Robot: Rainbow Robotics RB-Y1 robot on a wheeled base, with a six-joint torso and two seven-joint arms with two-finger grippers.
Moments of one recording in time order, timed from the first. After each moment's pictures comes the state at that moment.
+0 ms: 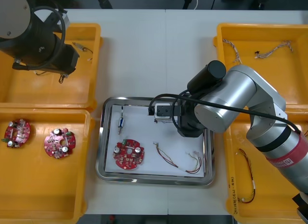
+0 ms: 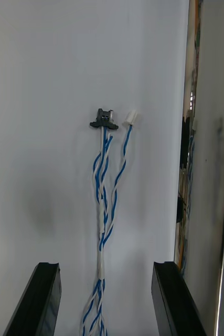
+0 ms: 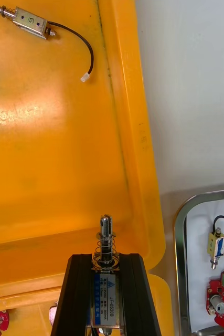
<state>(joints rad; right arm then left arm) -0.57 -0.46 0.56 -1.86 -0.51 1.52 2.29 -0.73 0.60 -0.03 -1.85 0.62 1.91 -1.29</state>
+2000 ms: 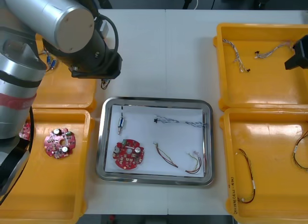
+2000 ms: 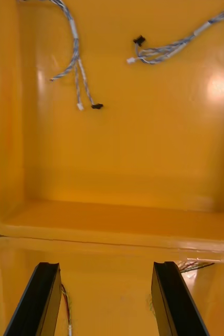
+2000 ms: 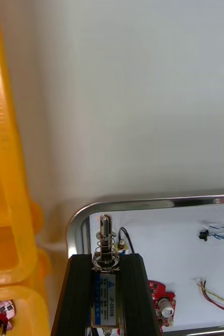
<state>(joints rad) -0.67 -0.86 -0.13 -1.80 -0.88 1.92 1.29 -0.82 0.45 -0.25 -1.85 0.56 1.91 -0.95</state>
